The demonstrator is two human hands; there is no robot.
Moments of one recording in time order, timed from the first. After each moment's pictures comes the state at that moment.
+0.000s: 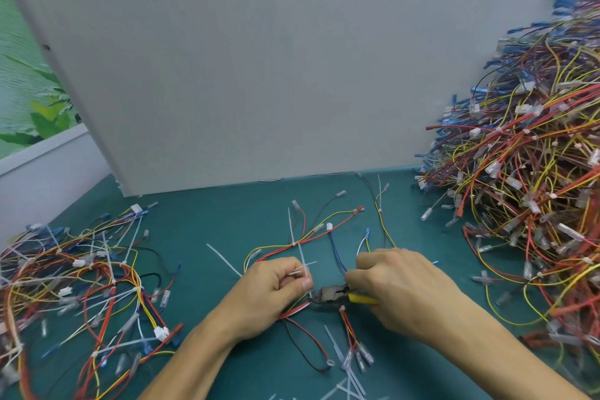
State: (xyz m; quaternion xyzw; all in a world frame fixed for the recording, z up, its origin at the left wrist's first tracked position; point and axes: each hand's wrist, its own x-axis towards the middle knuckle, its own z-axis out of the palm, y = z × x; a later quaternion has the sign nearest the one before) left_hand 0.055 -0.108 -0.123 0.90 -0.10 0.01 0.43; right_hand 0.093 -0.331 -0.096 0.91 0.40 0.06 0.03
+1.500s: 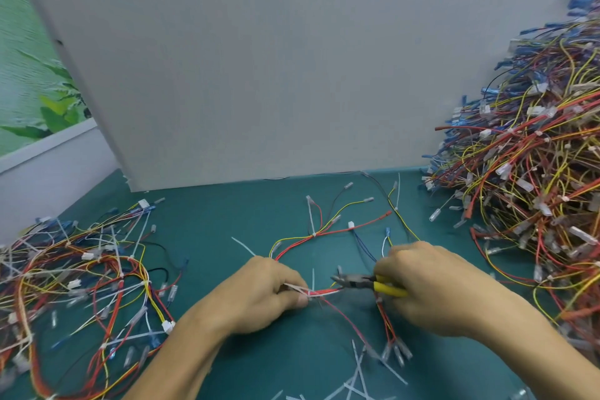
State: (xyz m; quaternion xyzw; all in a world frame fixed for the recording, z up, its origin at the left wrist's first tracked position) left_hand 0.052 -0.097 -0.104 0.96 -0.12 -0.06 0.26; right_hand 0.086 -0.344 -0.064 0.95 0.31 -0.04 -0.02
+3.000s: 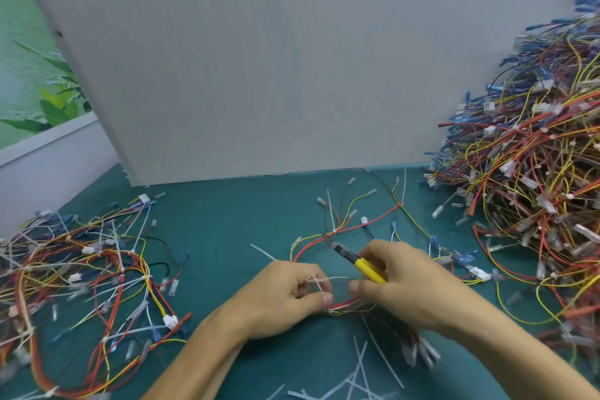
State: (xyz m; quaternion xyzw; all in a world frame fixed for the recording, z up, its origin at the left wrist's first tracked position) left_hand 0.049 -0.116 -0.115 0.91 -0.15 -0.05 0.38; right_hand 0.080 -0.323 -0.078 0.94 0.19 -0.10 -0.28
